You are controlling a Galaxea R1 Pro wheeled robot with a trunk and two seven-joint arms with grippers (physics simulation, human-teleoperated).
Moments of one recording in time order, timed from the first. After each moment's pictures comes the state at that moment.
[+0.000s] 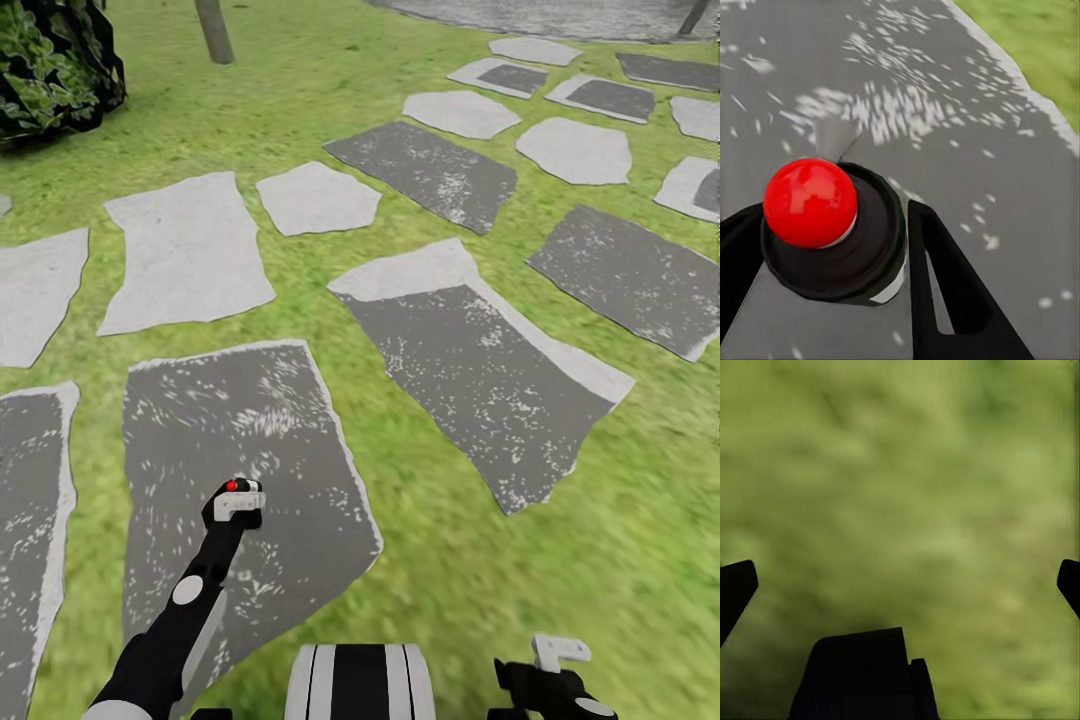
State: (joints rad) left arm -0.44 0.00 -0.01 -0.92 0.00 -0.29 0.01; right arm -0.05 -0.01 -0.13 -1.20 0.00 0.49 0.00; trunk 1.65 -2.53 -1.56
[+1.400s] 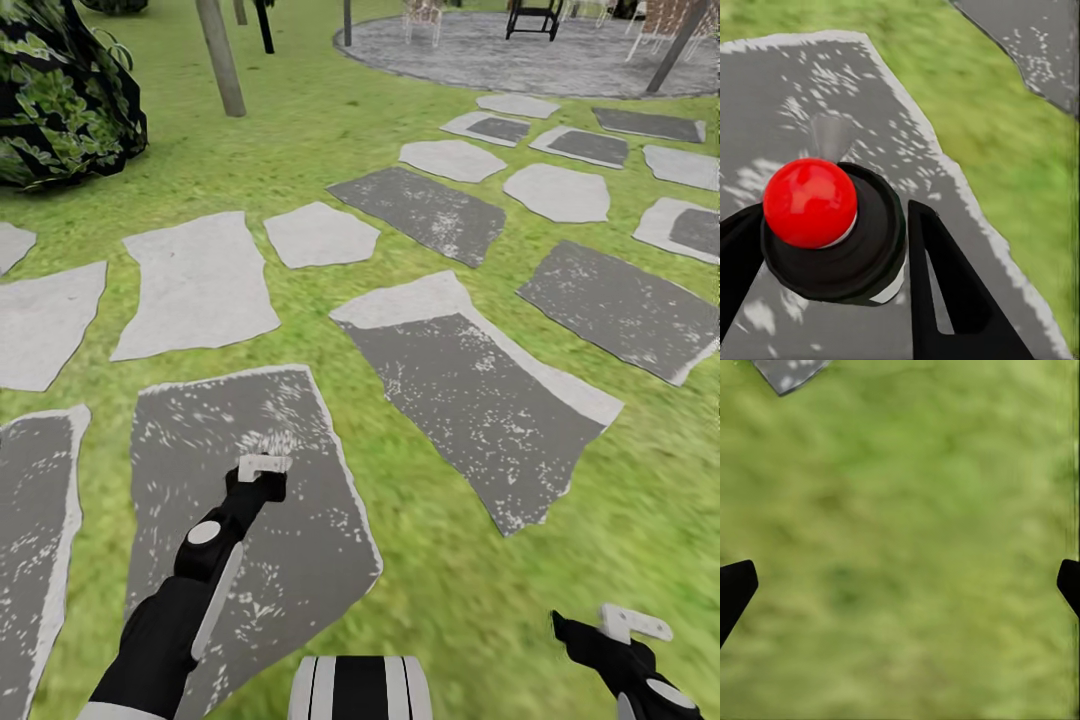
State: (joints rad) left arm -0.42 -0.05 -0.10 -1.36 0.01 0.33 0.01; right arm -0.04 -0.01 -0.36 -1.42 0.01 0.49 0.00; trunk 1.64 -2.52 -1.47
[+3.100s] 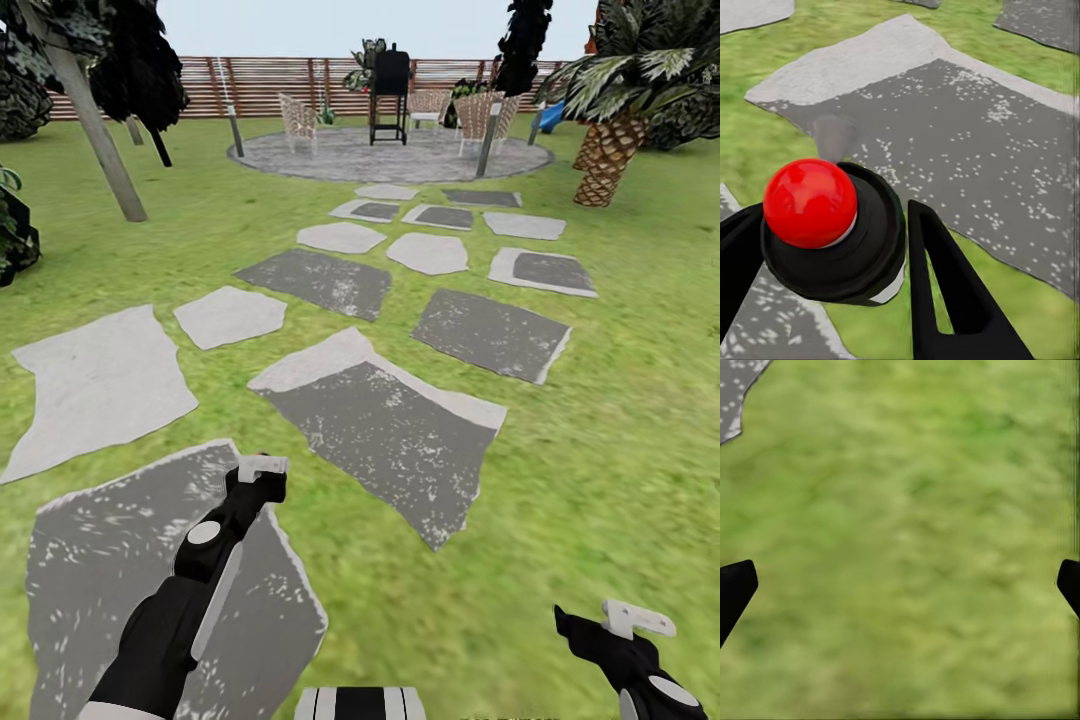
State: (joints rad) left arm -0.42 -0.04 -0.11 -1.36 0.01 0.33 0.01; right arm -0.04 -0.01 -0.37 -1.44 0.02 0.49 0.00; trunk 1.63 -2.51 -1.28
